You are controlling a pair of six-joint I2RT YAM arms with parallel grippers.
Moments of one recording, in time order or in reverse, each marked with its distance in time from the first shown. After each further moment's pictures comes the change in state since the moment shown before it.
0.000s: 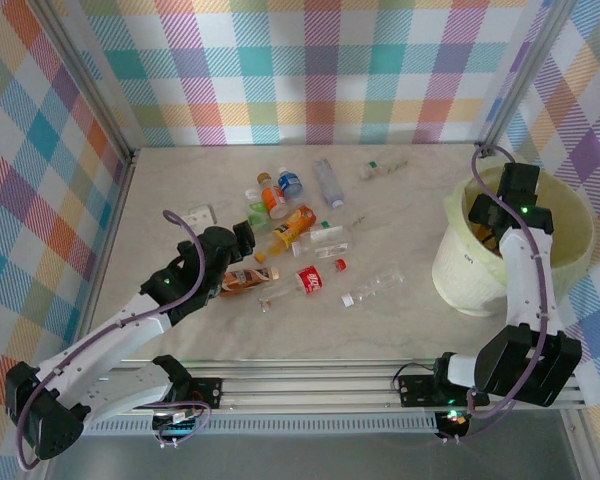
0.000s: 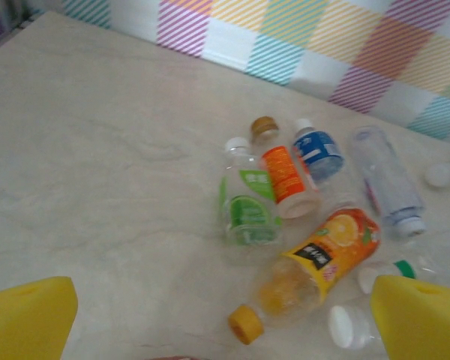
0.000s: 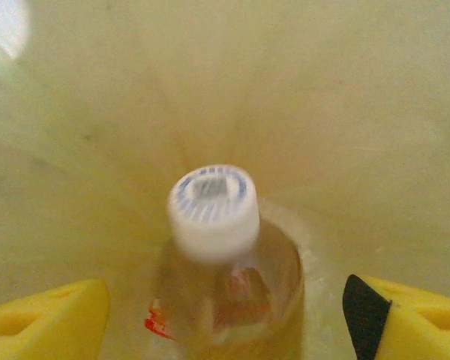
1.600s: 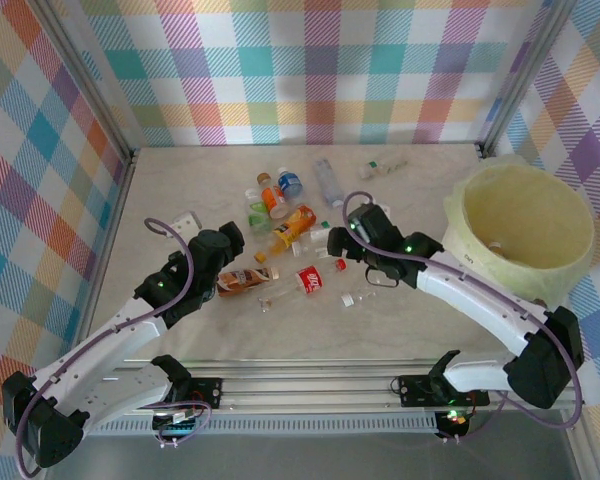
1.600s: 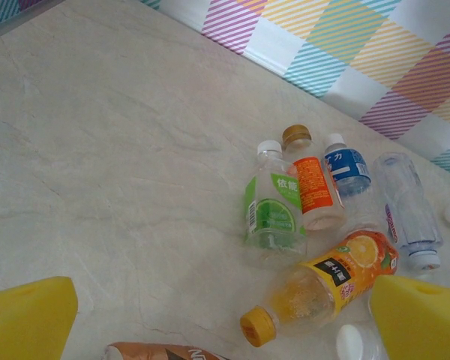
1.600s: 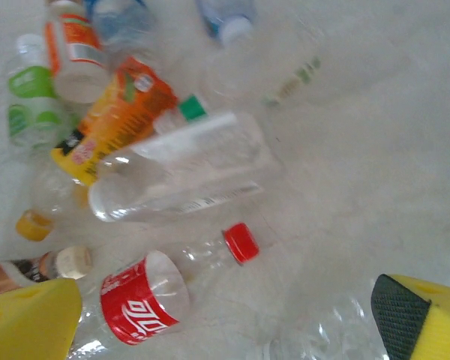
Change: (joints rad) left arm 0.037 -0.042 -0.027 -0.057 -0.009 -0.157; right arm 0.990 -0.016 -0.182 0.145 0.064 0.595
